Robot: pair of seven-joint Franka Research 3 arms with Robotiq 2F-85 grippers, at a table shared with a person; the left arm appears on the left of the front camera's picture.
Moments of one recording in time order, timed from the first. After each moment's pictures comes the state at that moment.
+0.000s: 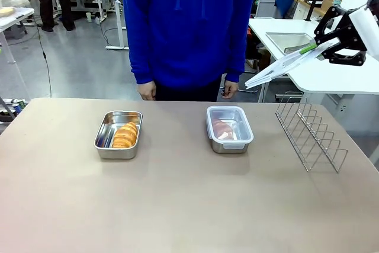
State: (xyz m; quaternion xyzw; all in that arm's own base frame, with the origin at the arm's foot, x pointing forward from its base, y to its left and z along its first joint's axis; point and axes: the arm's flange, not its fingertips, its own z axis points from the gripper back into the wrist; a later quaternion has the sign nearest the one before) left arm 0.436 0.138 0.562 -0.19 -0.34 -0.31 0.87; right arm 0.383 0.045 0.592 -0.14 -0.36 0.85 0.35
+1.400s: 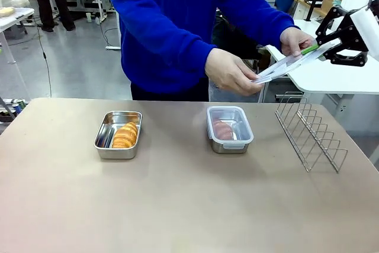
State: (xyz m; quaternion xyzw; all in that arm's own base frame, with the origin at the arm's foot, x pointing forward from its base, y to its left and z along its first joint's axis) left arm 0.436 0.138 0.562 -0.19 -0.34 -0.31 0.87; right arm 0.383 0.042 0.591 -0.14 -0.36 0.85 0.35
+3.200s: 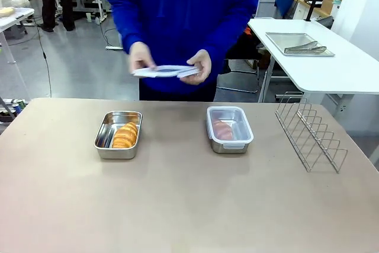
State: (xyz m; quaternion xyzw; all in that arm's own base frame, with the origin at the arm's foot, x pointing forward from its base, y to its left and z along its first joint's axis) left arm 0.436 0.138 0.562 -0.19 -0.34 -0.31 0.87; right arm 0.325 -0.117 0.665 0.06 -0.46 0.63 0.63
